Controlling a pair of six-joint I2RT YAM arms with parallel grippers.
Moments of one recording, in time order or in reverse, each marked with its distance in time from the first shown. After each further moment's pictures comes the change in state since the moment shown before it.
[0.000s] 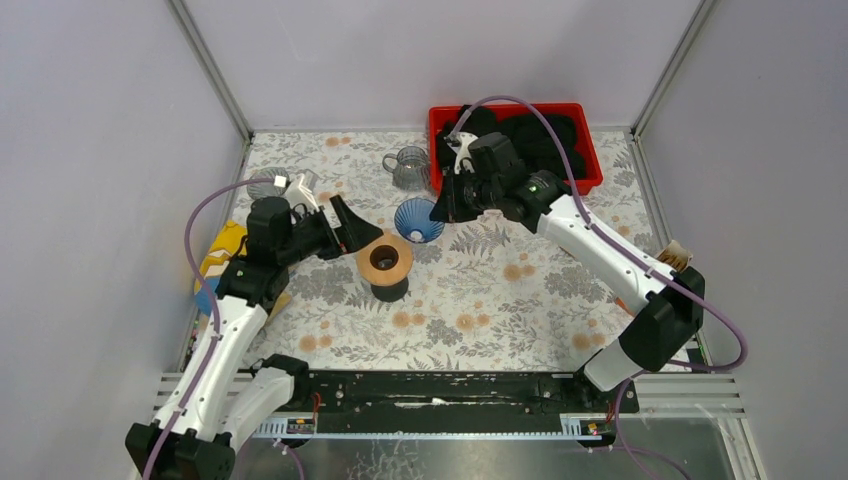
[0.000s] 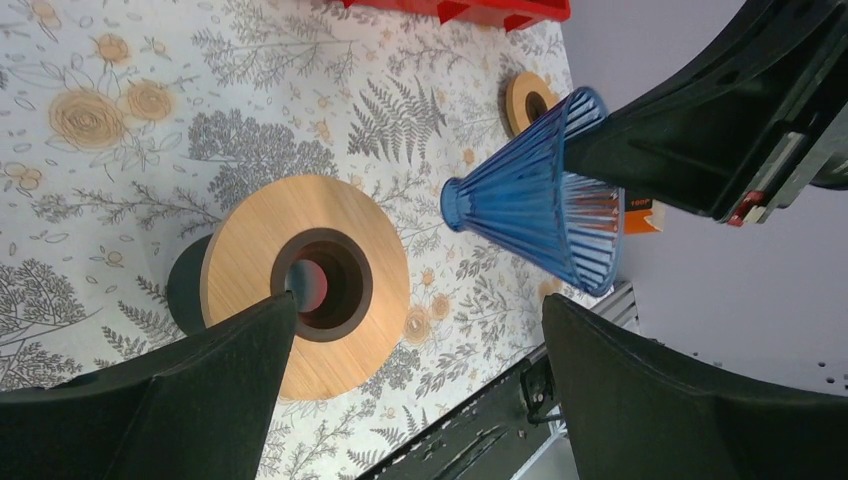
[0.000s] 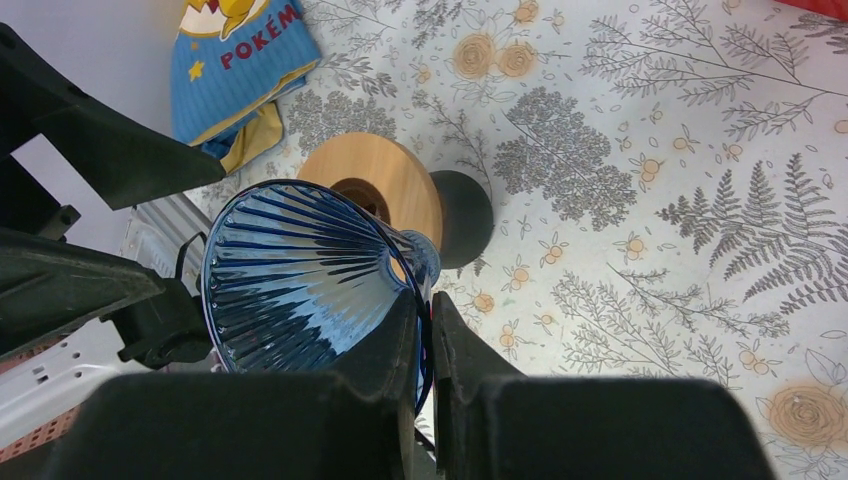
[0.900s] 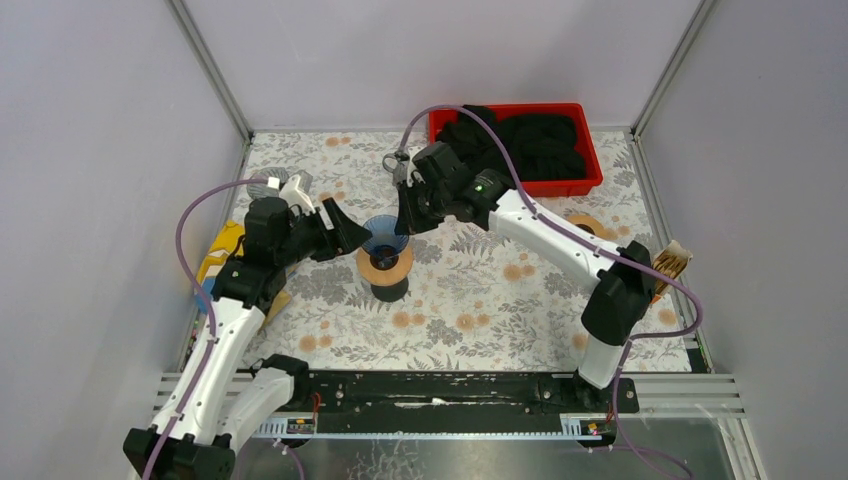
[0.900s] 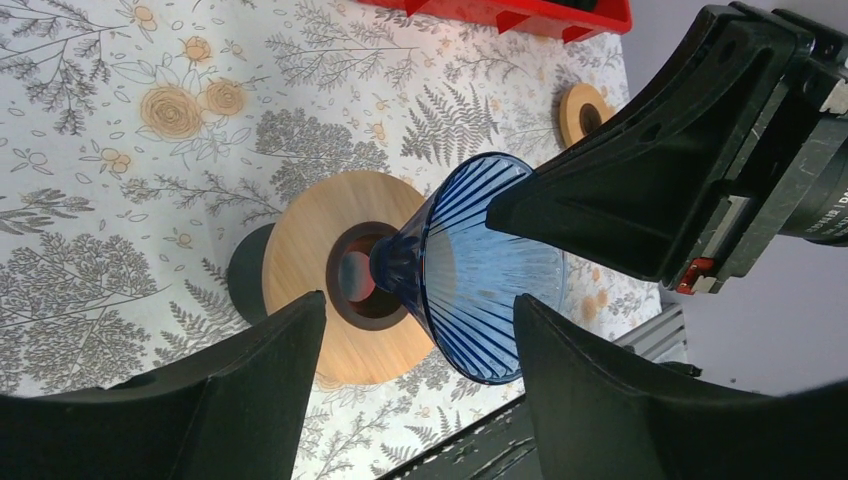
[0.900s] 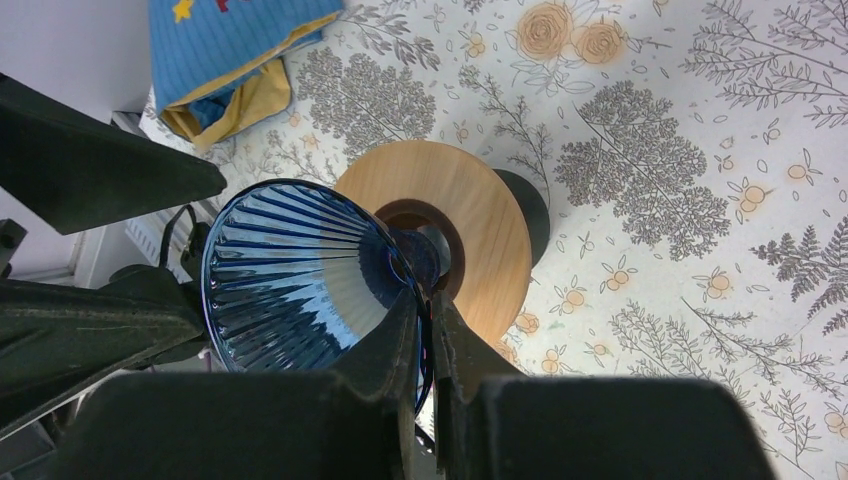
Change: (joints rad) left arm 0.000 -0.019 0.048 -0.097 -0.109 0.048; right arm 0.165 0.223 0.210 -0.061 0.060 -0.003
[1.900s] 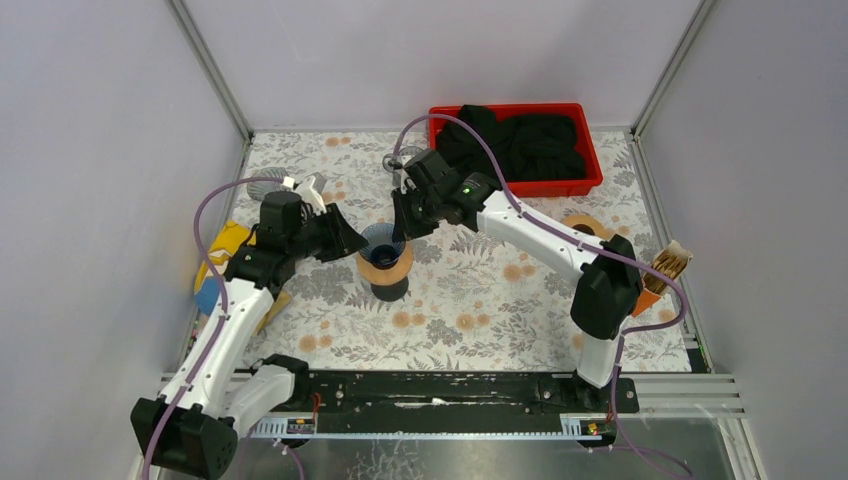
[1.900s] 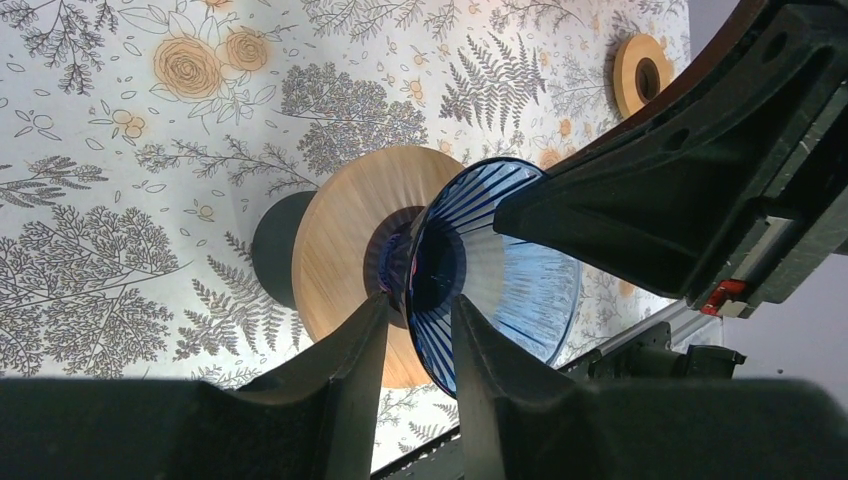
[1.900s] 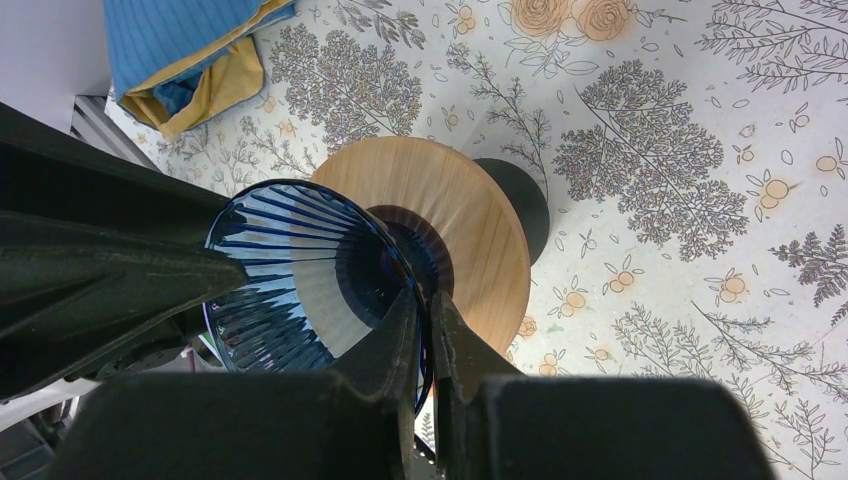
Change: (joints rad) left arm 0.000 0.108 0.000 -0.037 0.013 0.067; right arm 0.011 0.071 0.000 0.002 0.003 -0.002
